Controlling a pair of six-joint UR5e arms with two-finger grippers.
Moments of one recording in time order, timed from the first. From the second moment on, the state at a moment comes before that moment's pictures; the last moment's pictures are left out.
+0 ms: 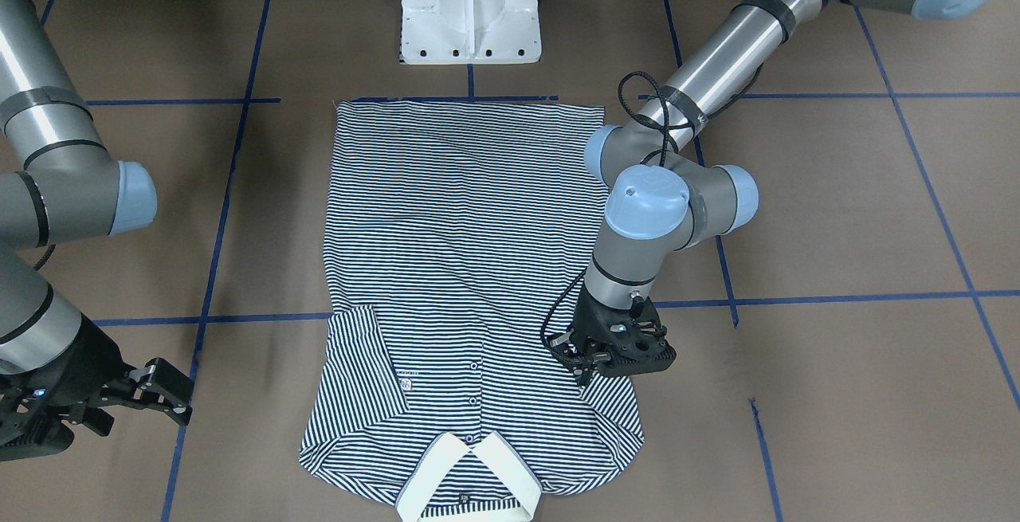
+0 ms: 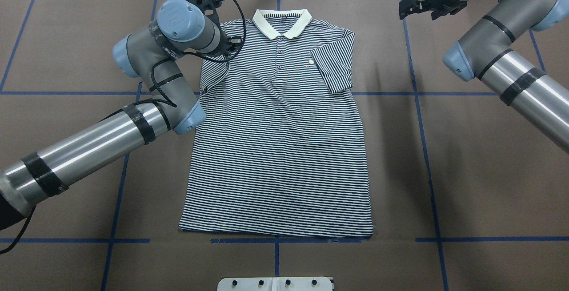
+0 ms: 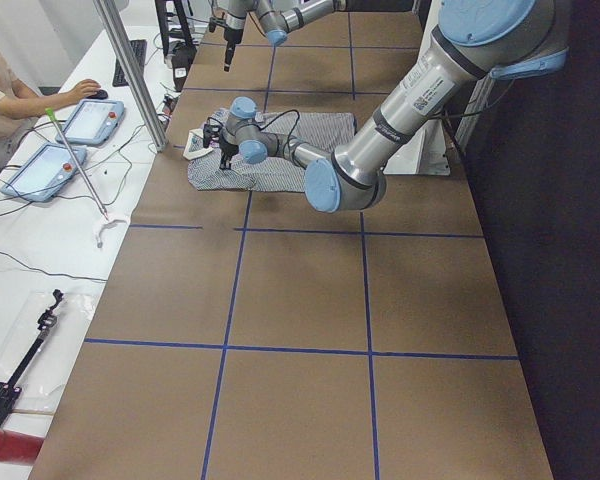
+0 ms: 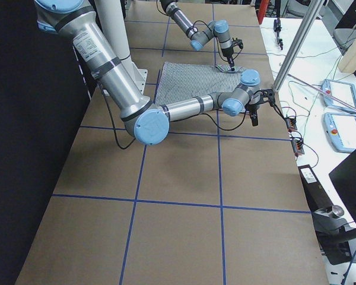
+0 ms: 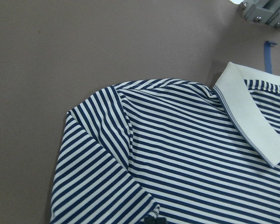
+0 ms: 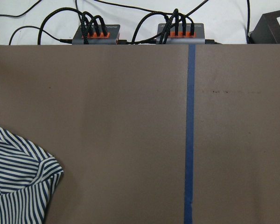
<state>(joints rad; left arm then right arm) -0.75 -2.45 -0.99 -2.26 -1.75 -1.26 1.07 -0.94 1.18 -0.98 2.08 0.83</state>
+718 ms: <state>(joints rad) -0.73 -2.26 -1.33 -2.30 -1.76 -1.32 0.77 -1.04 1.48 -0.98 1.85 1.31</state>
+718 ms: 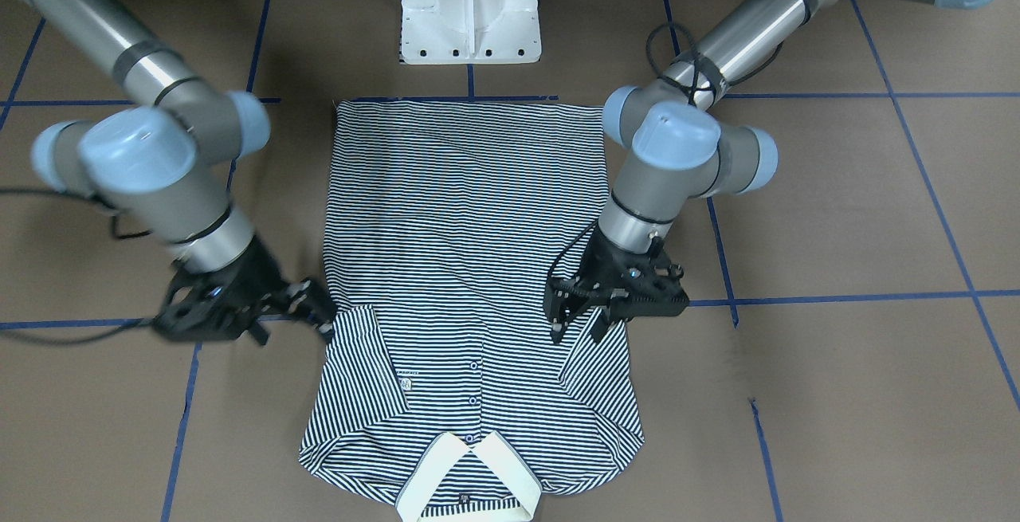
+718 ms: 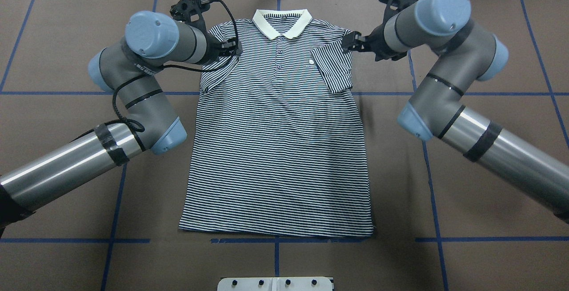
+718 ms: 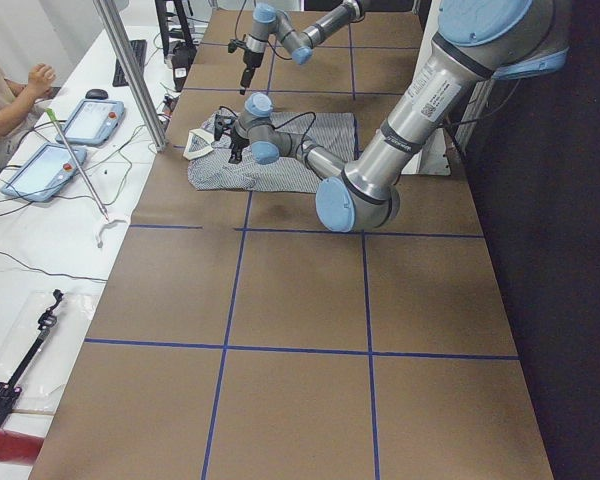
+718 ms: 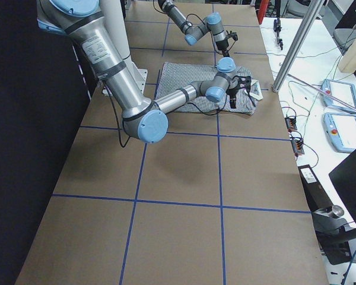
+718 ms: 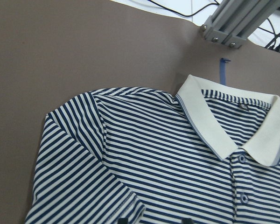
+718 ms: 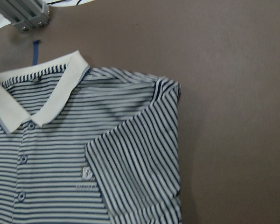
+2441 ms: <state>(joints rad) -0.65 -2.03 -1.51 -2.73 -1.86 -1.26 0.23 -1.51 2.08 -1.34 1.54 2.10</state>
